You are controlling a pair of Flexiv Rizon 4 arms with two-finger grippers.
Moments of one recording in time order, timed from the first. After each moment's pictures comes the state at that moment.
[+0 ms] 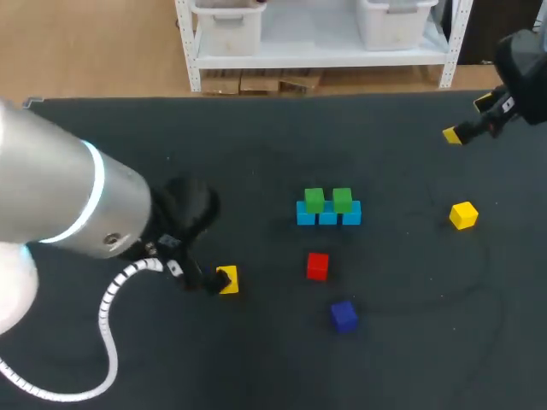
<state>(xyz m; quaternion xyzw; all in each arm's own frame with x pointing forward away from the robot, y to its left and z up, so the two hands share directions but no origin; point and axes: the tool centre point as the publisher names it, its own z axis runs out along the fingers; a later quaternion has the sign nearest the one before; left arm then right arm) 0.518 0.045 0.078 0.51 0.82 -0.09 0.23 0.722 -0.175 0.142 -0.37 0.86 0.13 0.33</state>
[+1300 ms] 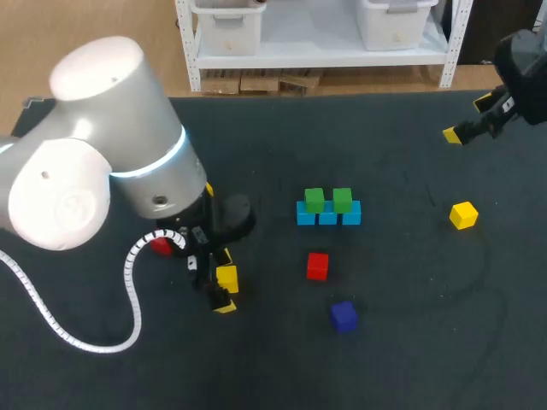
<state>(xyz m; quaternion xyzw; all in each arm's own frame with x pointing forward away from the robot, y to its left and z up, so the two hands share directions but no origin) 0.531 0.042 0.005 0.65 0.75 -0.13 0.05 0.722 -0.175 0.142 -0.37 0.86 0.13 0.33</state>
